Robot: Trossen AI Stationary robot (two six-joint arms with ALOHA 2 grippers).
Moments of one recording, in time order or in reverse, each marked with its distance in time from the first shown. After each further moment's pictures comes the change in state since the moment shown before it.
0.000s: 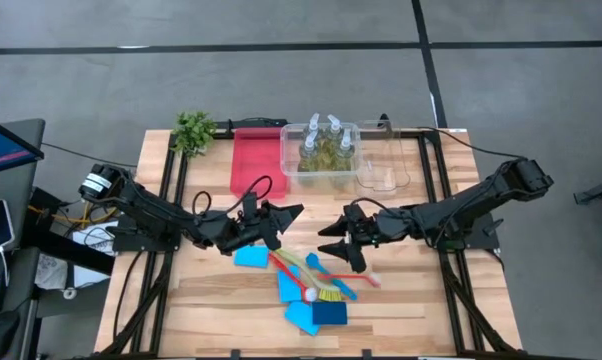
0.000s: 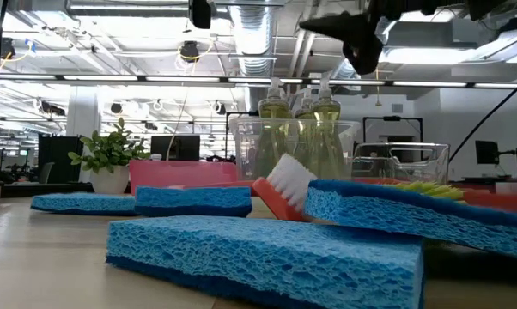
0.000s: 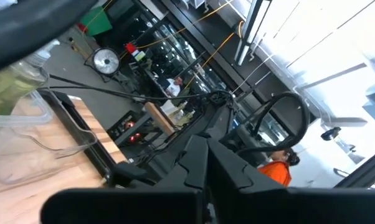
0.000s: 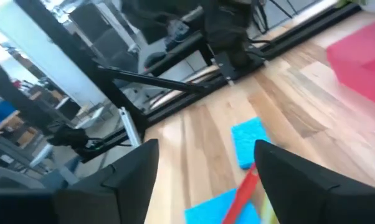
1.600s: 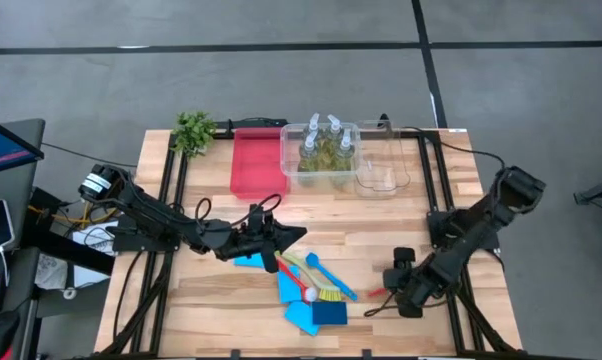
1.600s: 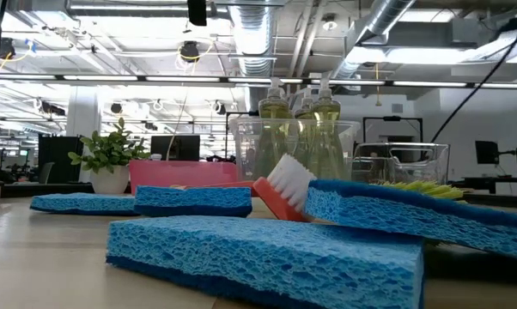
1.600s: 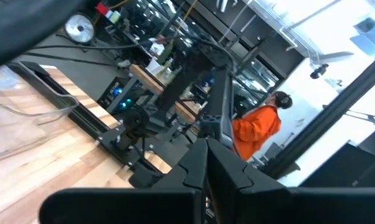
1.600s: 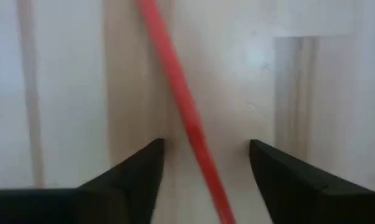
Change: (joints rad) left arm -0.057 0.000 0.000 -0.120 0.140 0.064; right arm 0.544 0.386 0.006 -0.964 -0.027 0.248
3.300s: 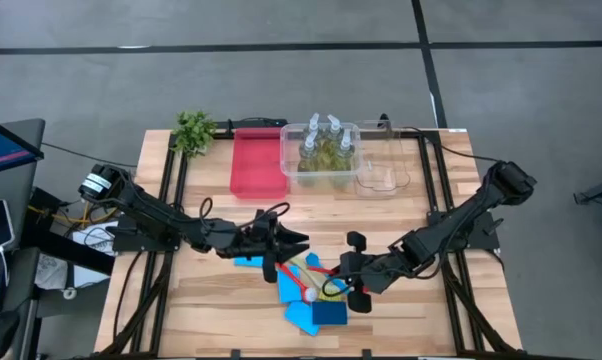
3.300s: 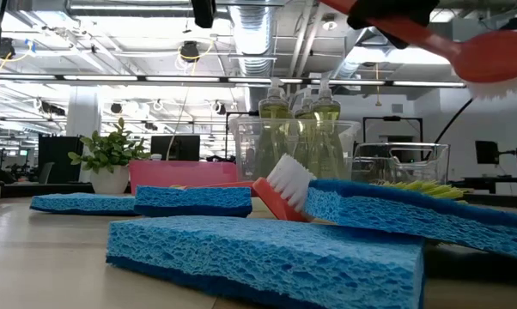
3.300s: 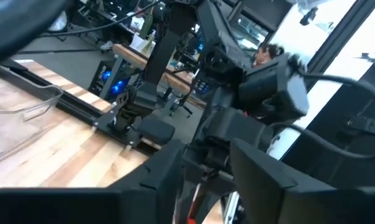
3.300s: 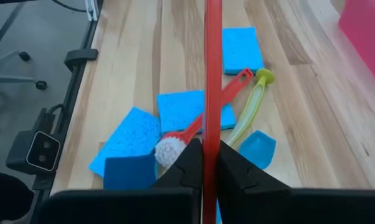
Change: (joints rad) left arm 0.019 0.000 -0.001 -0.088 0.152 0.127; right arm -0.277 -0.215 0.312 0.289 0.252 -0.405
